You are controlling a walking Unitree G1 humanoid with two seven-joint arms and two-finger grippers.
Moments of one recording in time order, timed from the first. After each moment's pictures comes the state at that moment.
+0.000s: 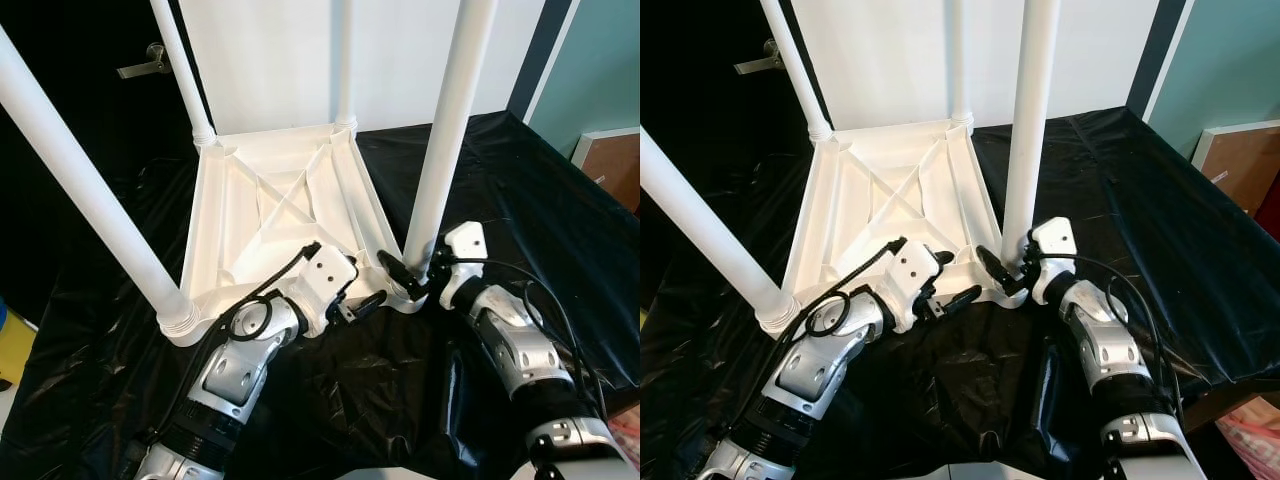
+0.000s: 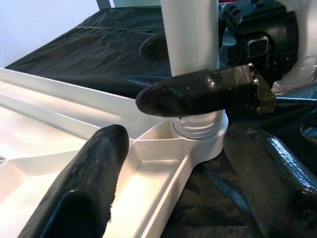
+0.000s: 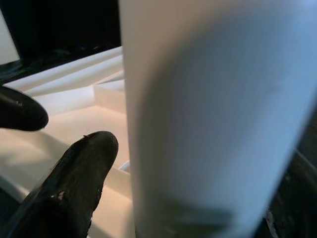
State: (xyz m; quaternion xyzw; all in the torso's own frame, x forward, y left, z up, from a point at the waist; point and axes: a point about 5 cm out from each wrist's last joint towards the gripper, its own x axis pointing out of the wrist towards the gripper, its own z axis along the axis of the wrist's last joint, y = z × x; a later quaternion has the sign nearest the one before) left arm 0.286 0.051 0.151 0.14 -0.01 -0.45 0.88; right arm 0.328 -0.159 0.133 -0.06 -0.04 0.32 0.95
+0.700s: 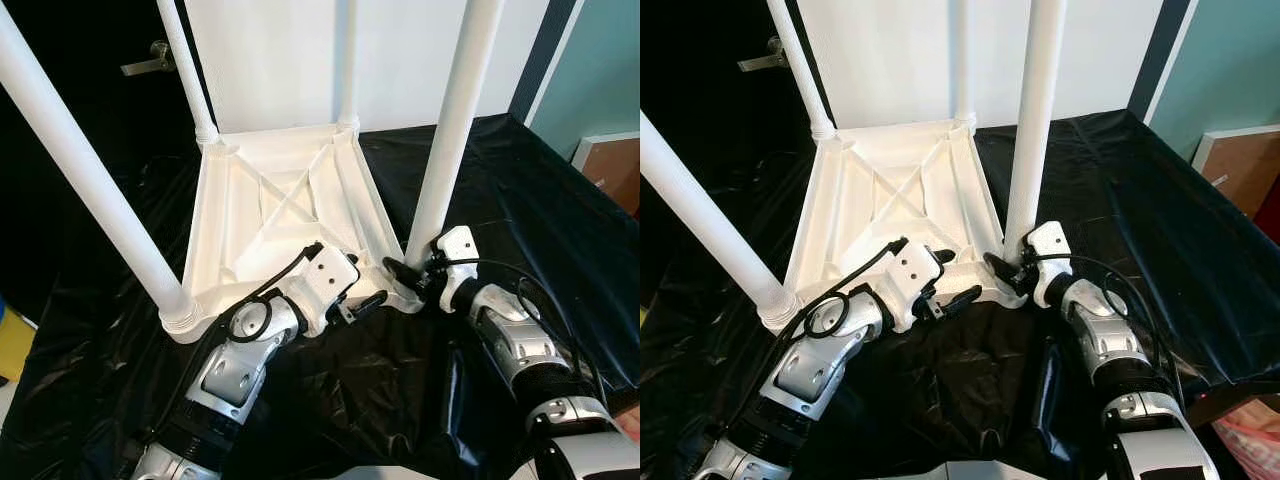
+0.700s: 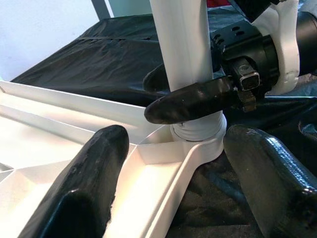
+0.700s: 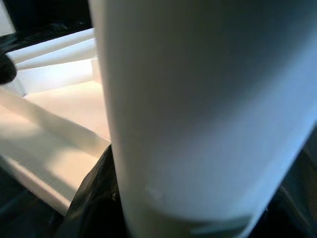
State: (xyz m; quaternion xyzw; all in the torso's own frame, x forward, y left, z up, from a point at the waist) left arm 0.285 0.050 0.153 0.16 -0.02 -0.46 0.87; right arm 0.336 -0.161 0.118 -0.06 -0.01 0.30 0.95
